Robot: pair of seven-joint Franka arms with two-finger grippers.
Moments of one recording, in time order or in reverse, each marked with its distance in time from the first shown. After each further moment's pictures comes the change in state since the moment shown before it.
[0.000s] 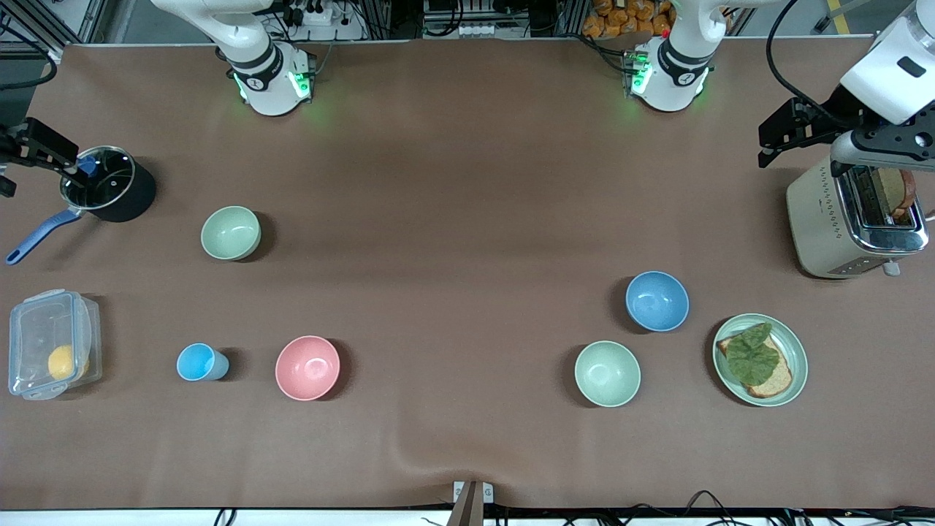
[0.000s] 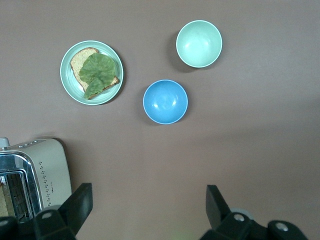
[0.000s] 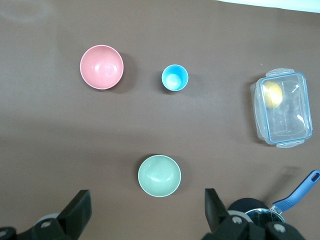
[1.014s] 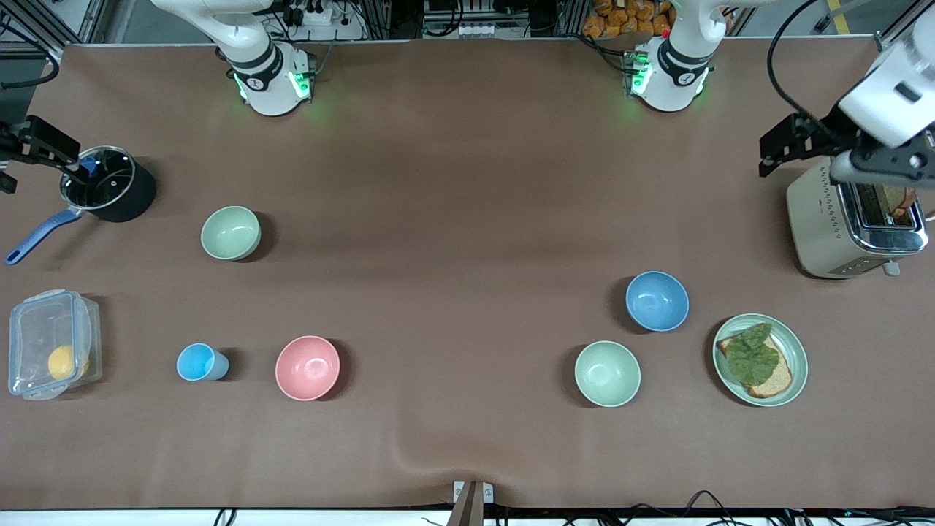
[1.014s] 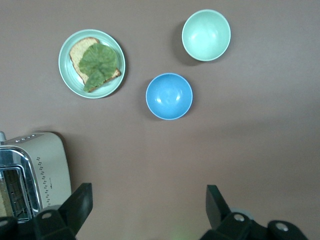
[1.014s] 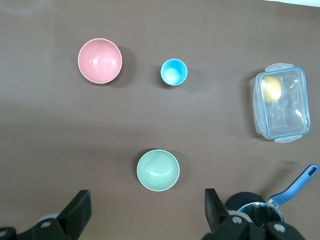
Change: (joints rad) left arm 0.011 0.046 0.006 -0.012 0.000 -0.003 0.000; right arm -0.005 0.002 0.011 0.008 -0.012 -0.030 0.003
